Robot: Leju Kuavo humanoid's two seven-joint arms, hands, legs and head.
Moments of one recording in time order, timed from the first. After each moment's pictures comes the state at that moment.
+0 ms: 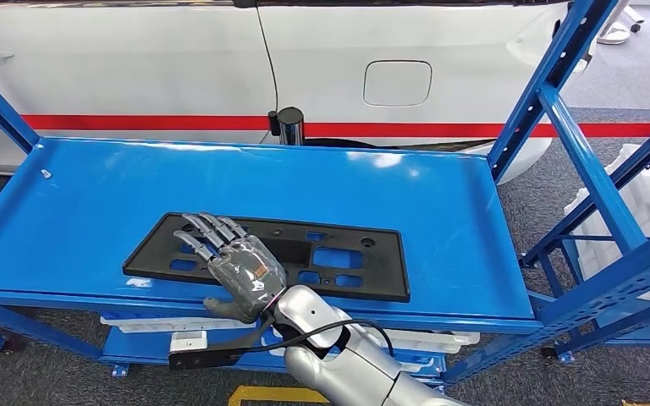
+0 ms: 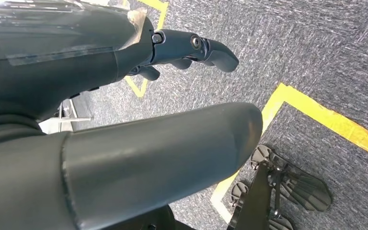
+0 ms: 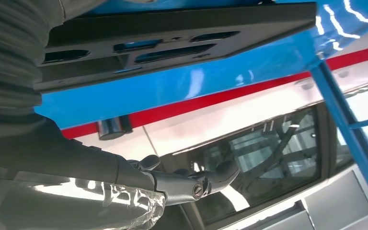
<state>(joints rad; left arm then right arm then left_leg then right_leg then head) -0.15 -0.05 0.61 -0.26 -0.42 0.14 0.45 -0.45 0.20 0.88 -0.80 1.00 -0.32 -0.15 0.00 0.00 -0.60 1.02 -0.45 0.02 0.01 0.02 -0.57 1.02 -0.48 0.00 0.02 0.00</state>
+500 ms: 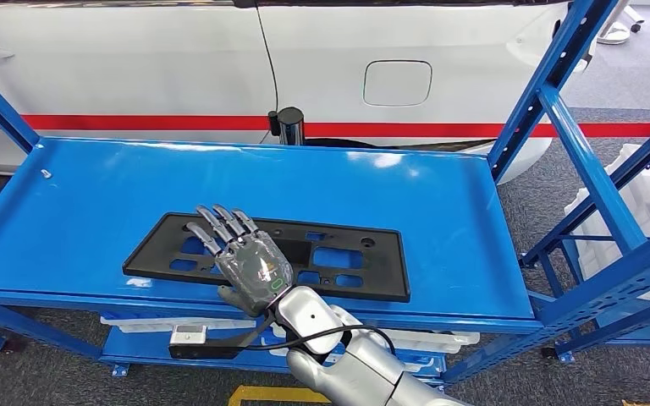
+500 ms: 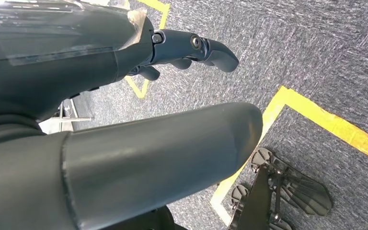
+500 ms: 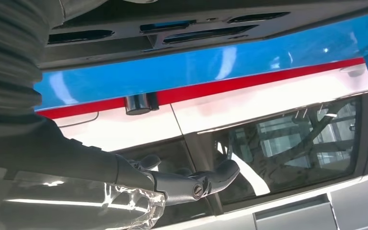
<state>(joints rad) -0.15 -0.05 0.62 -0.26 -0.43 0.14 0.45 -0.45 0.18 0.88 -0.81 1.17 -0.33 0.00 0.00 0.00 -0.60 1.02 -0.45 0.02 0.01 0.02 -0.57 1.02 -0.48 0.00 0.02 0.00</state>
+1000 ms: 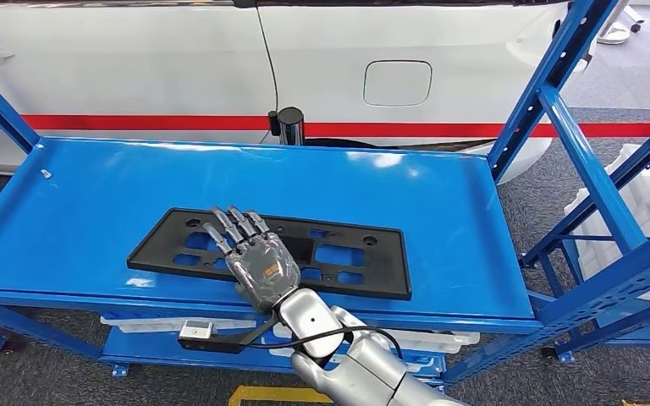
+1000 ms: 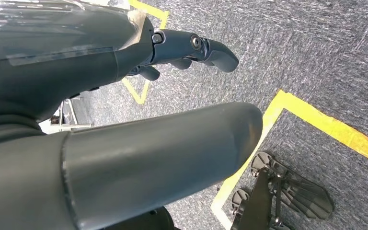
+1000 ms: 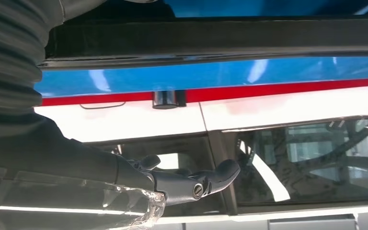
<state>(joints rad) -0.15 -0.05 0.62 -0.26 -0.47 0.14 0.45 -0.44 0.18 0.87 -0.79 1.32 -0.29 0.11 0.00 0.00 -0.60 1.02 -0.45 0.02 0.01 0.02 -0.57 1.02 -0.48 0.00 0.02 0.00</state>
